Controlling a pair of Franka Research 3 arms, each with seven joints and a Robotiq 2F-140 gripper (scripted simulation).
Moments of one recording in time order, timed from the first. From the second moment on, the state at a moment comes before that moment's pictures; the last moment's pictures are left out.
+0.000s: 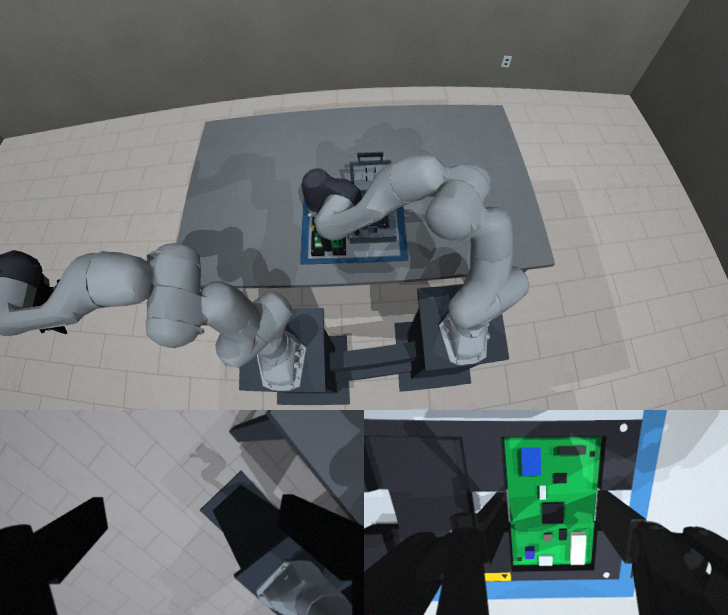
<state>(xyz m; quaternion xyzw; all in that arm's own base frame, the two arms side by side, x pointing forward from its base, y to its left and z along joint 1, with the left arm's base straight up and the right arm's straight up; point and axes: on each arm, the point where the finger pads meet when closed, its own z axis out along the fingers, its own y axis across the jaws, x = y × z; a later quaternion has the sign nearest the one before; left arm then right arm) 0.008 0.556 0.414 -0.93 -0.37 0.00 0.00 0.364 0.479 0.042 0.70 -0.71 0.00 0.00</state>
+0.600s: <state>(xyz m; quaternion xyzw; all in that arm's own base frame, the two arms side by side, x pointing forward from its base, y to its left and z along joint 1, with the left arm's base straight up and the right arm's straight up) 0.008 0.556 0.414 -0.93 -0.37 0.00 0.00 0.364 0.479 0.042 0.70 -0.71 0.00 0.00</state>
